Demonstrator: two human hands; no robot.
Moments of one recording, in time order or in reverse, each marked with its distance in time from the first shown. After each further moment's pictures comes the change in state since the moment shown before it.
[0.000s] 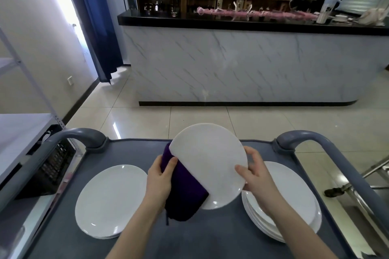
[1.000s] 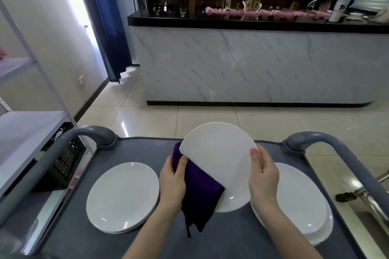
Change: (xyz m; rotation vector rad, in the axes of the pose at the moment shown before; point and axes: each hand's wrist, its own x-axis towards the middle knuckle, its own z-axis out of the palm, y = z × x) left_hand -0.012 0.000 0.016 -0.044 0.075 -0.009; right_hand 0.009 0.007 0.032 -0.102 0.483 -0.195
